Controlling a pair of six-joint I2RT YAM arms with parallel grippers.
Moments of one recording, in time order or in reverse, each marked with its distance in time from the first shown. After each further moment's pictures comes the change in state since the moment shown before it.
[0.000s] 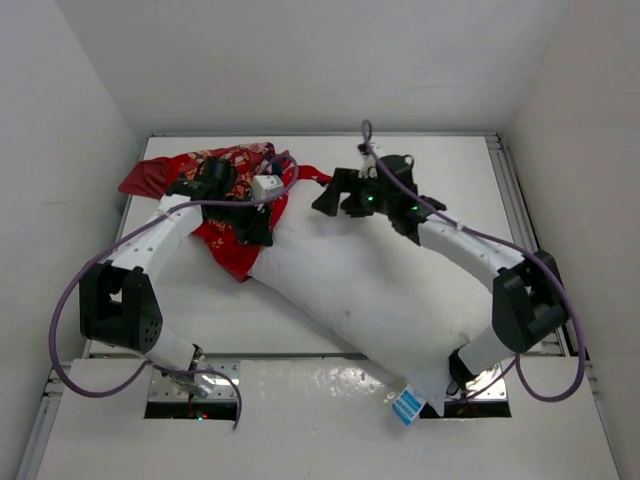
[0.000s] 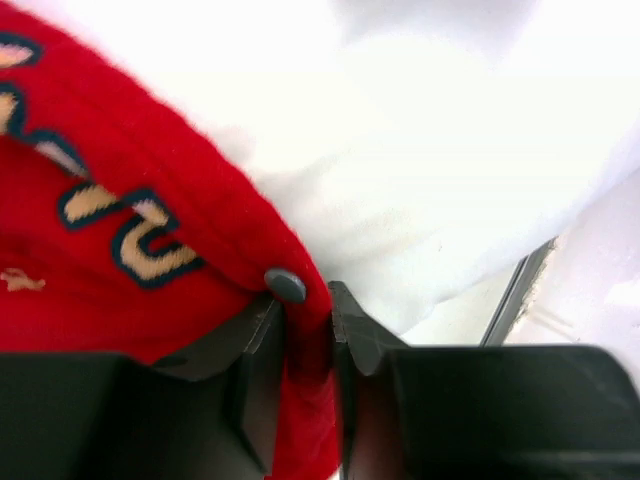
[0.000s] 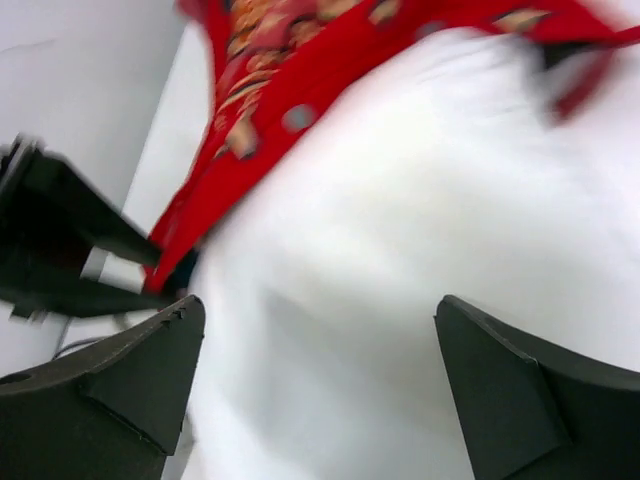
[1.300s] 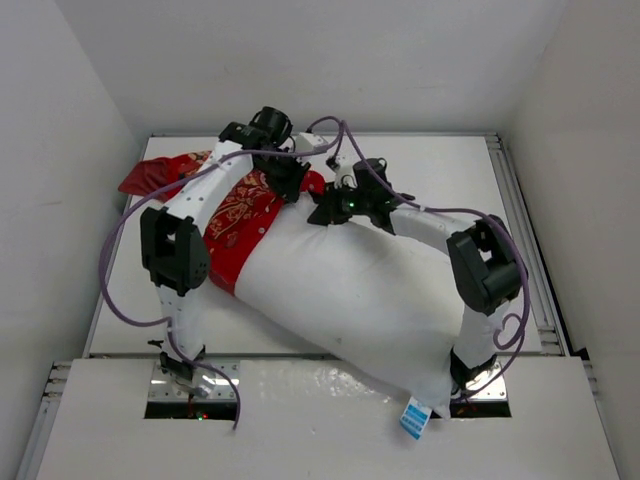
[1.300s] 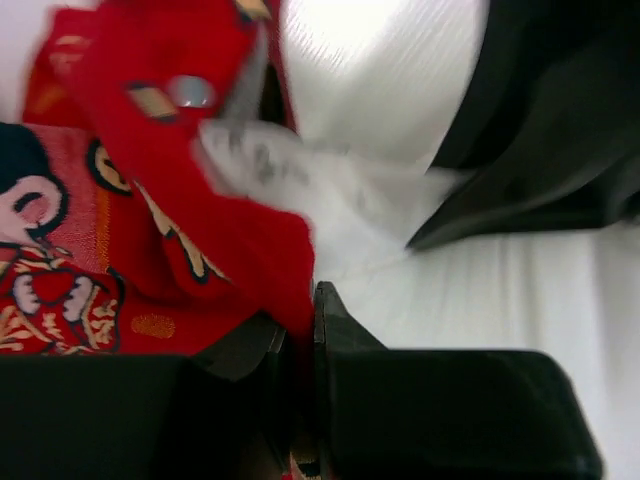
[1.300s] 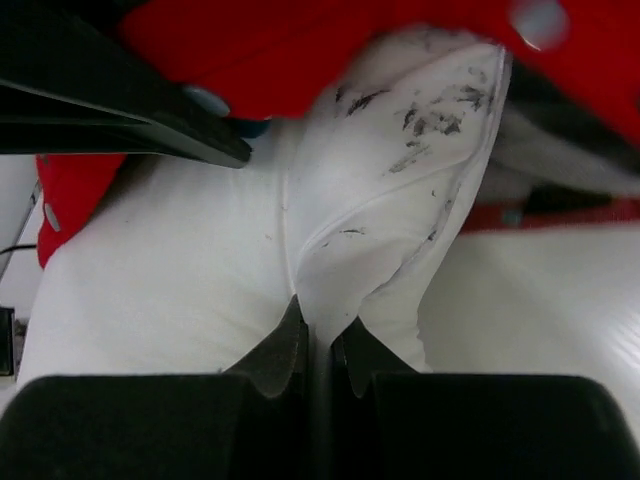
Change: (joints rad) left arm -0.176 0.528 0.764 -0.252 -0.325 -0.126; right arm -0.063 0.279 0.102 0.045 -0.252 -0.212
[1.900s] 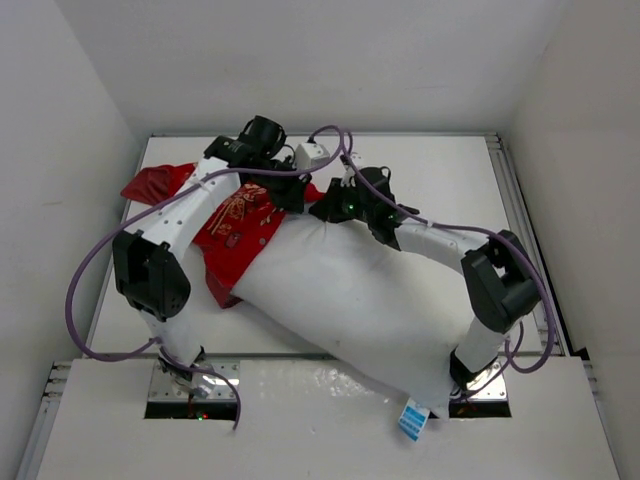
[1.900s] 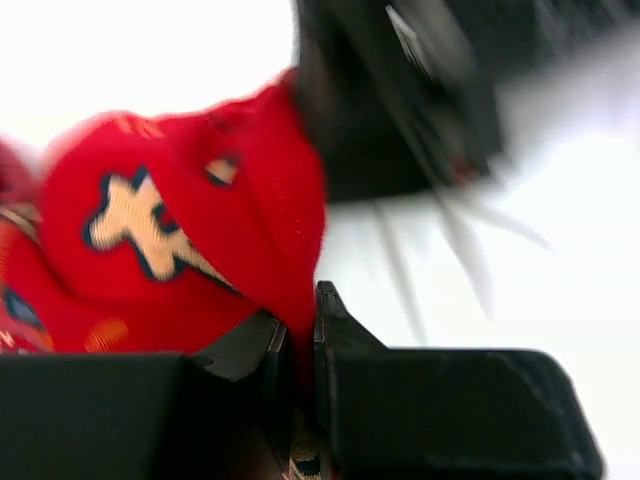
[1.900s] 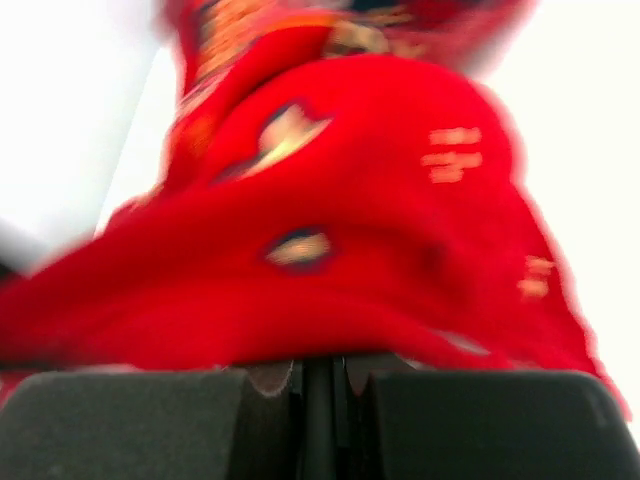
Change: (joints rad) left arm -0.042 -0.261 -0.230 0.092 0.136 0.053; right arm 0.097 -0.146 -0.133 0.175 0.306 0.190
